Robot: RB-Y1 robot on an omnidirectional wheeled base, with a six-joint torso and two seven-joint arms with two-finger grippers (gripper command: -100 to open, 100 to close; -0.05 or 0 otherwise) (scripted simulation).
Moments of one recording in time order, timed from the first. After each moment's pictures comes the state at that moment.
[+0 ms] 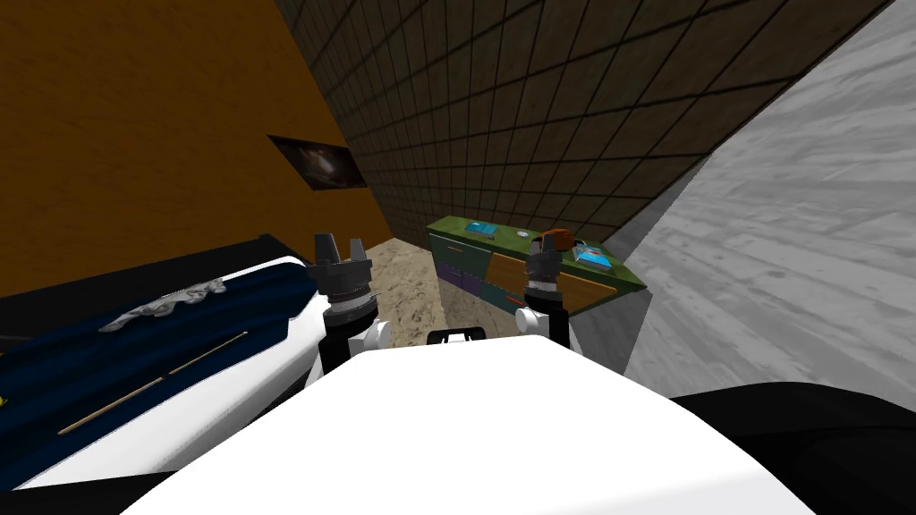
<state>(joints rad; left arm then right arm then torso) 0.49 0.04 -0.01 -2.35 -0.02 -0.62 -0.06 0.47 0.02 -0.06 -2.29 -0.04 -0.45 0.15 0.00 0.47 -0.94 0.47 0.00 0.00</state>
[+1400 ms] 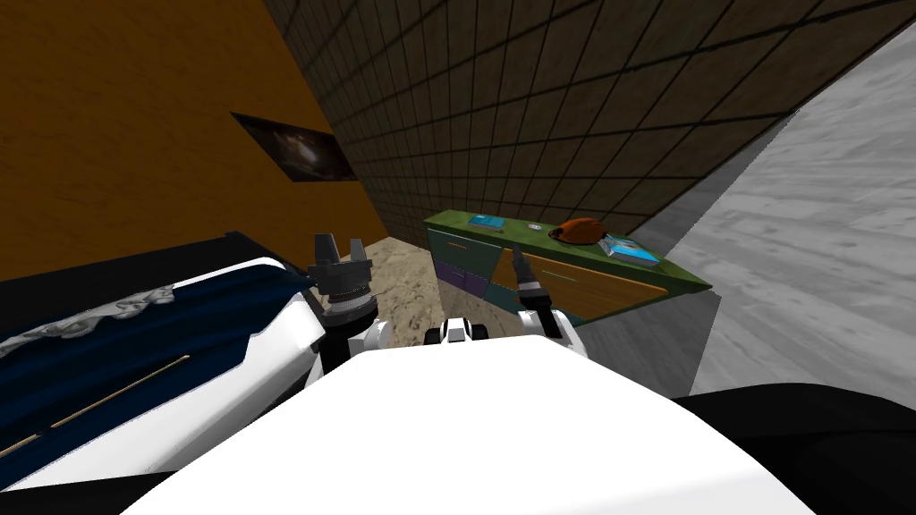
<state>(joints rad) 0.49 0.04 -0.01 -2.35 -0.02 -0.62 -0.06 0.45 -0.14 -0.04 -2.17 0.22 -0.29 0.22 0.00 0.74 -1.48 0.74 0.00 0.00</state>
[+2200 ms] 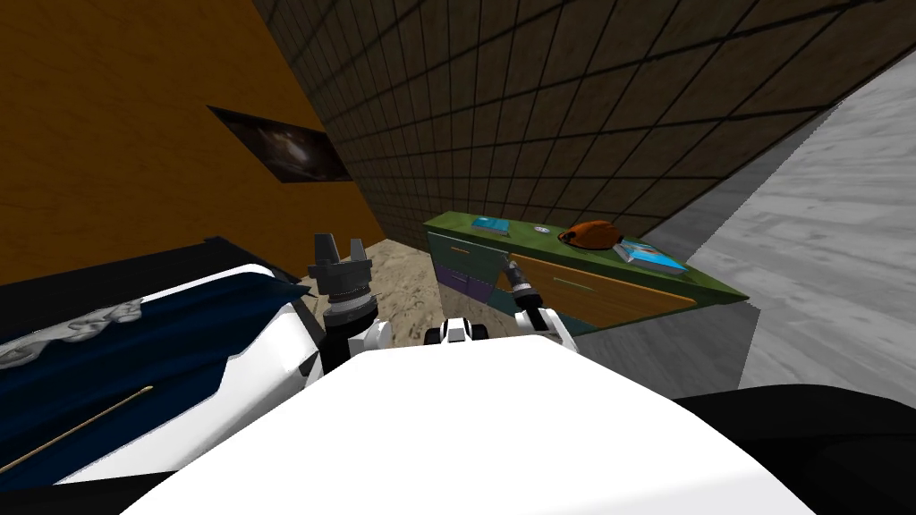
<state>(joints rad) 0.49 0.04 -0.01 -2.35 -0.02 -0.62 -0.06 0.43 -0.16 -0.02 -2.09 0.46 -0.14 0.28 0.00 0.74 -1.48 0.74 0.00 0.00</state>
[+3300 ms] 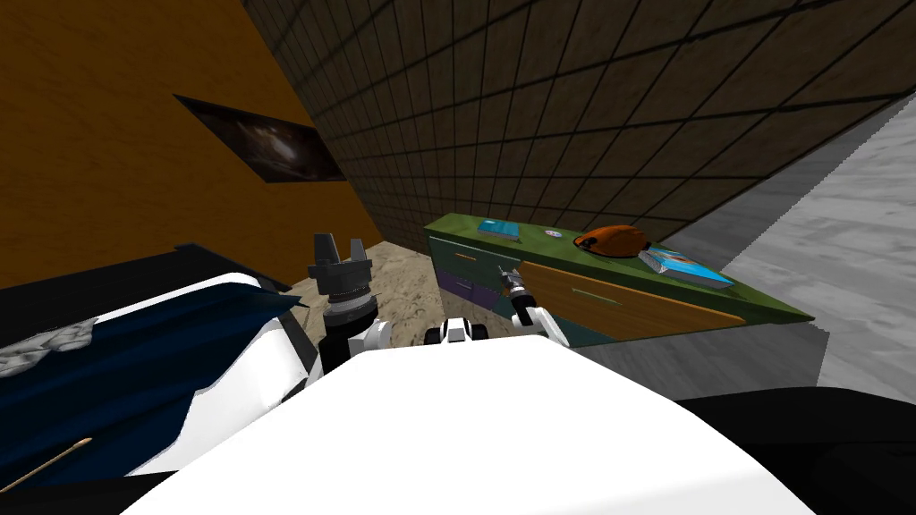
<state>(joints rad) 0.49 0.04 -0.01 -2.35 -0.02 -0.62 -0.06 0.38 -0.18 0.00 -1.94 0.77 0.04 0.36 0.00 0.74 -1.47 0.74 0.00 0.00</state>
